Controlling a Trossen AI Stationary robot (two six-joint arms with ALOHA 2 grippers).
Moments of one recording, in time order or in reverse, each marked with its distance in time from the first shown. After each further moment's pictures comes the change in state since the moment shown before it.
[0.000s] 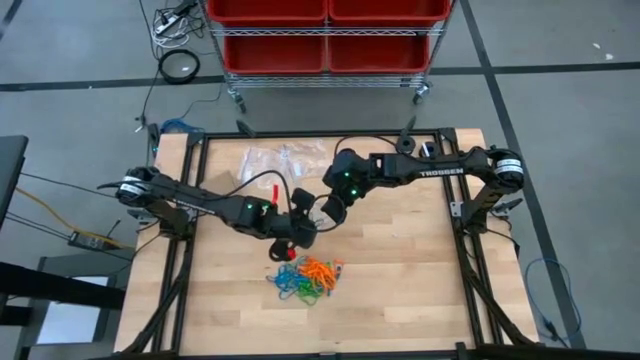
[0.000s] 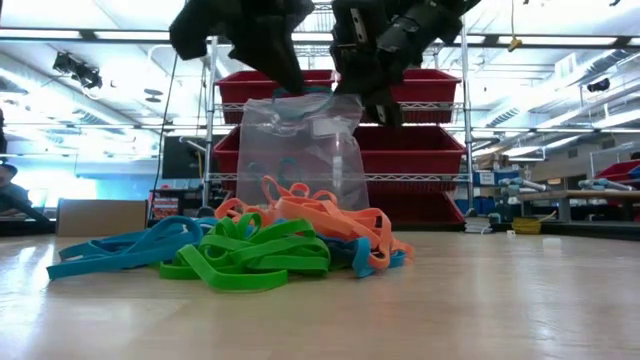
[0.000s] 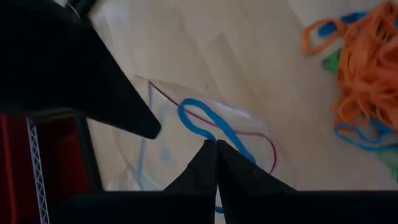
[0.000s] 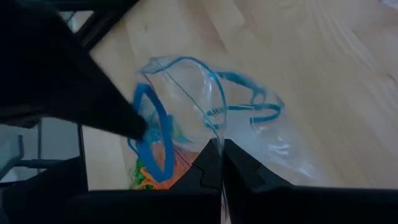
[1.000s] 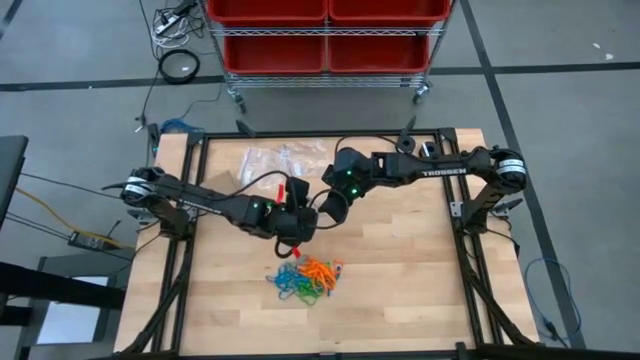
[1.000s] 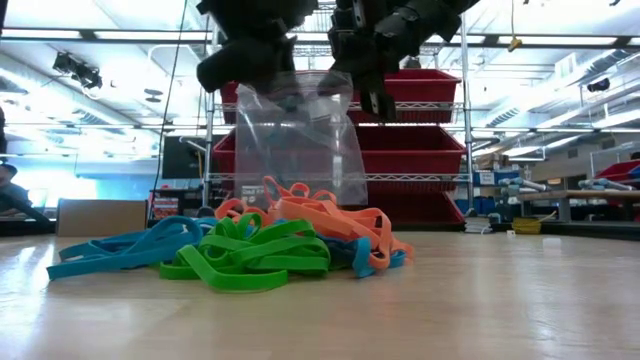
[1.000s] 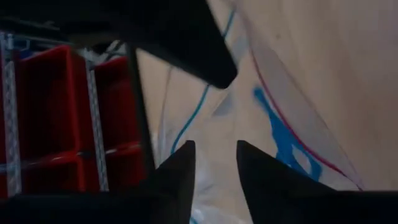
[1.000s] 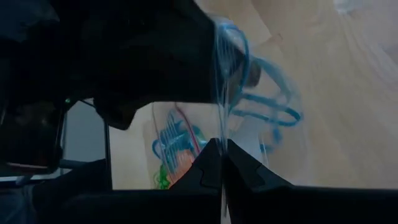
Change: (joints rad) left arm 0.014 0.034 0.010 -0.046 -0.289 -0.073; right arm 0.009 -0.018 0.000 0.051 -0.052 0.019
